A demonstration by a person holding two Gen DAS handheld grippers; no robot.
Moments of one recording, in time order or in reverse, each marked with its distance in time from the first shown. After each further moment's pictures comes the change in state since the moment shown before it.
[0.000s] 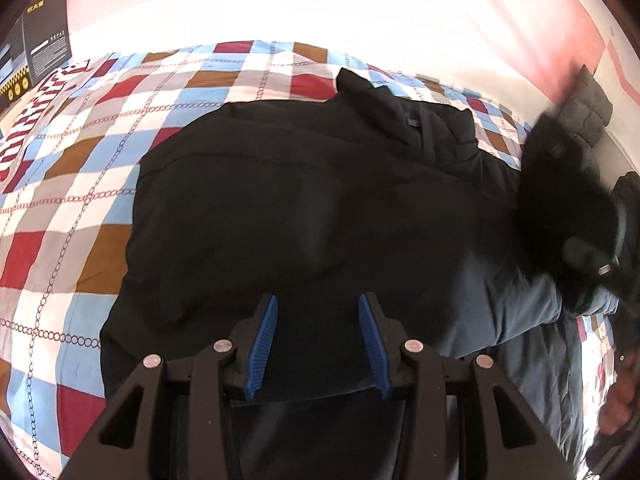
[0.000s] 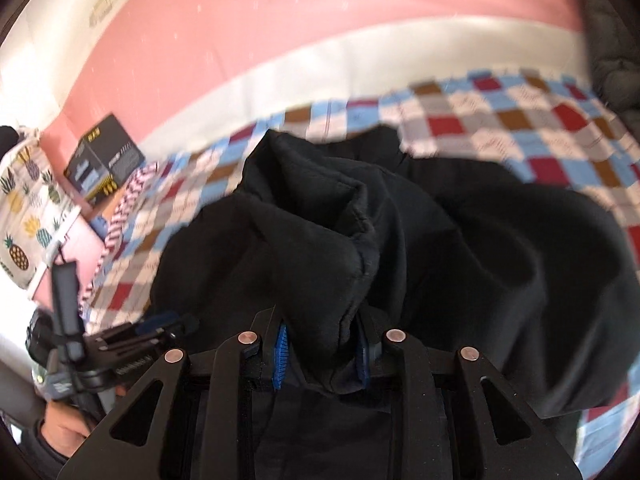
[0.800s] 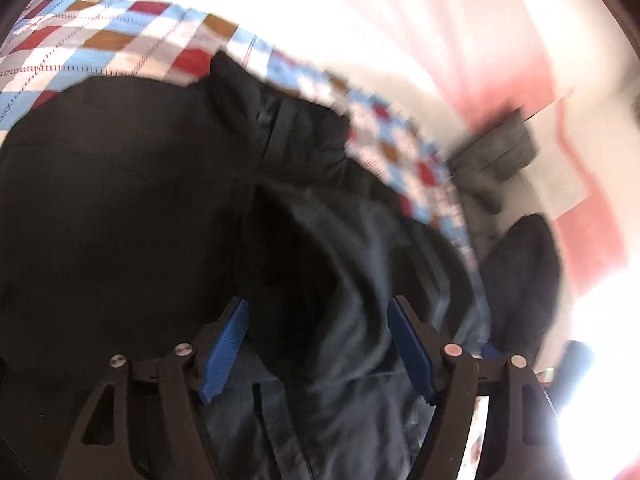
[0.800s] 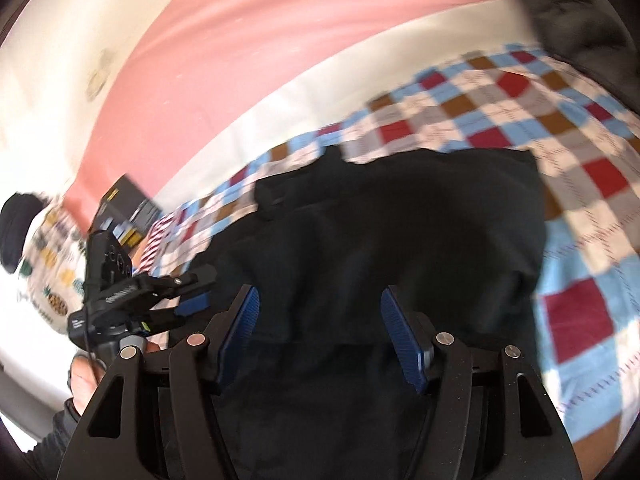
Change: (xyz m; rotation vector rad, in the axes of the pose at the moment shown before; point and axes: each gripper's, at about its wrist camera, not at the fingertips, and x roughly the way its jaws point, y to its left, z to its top) left arm 0.012 -0.078 0.027 -0.147 0.112 -0.411; right arm -0.096 -0.083 -0.044 0.205 -0.133 0.082
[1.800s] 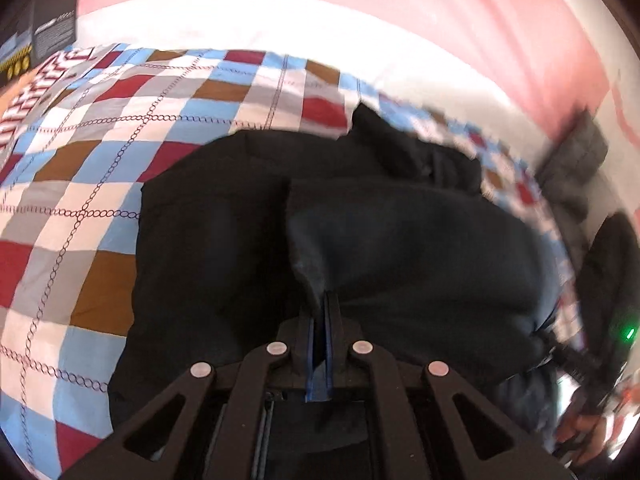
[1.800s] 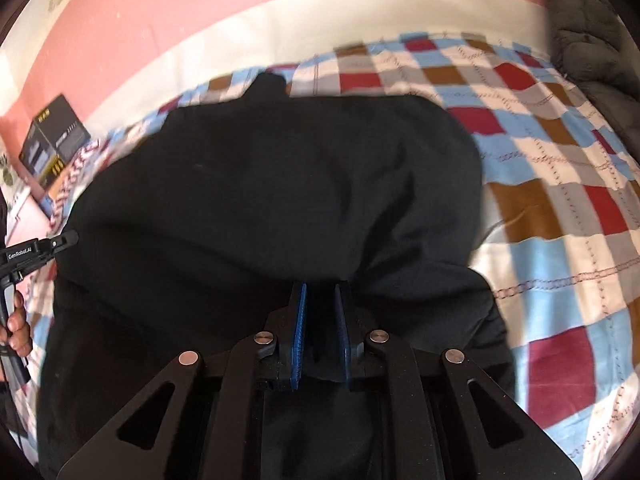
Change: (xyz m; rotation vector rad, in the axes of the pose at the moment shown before) left arm -0.043 0.085 0.011 0.106 -0.154 0.347; right arm 0.105 -0.029 -0.006 -0.208 0.186 -0.246
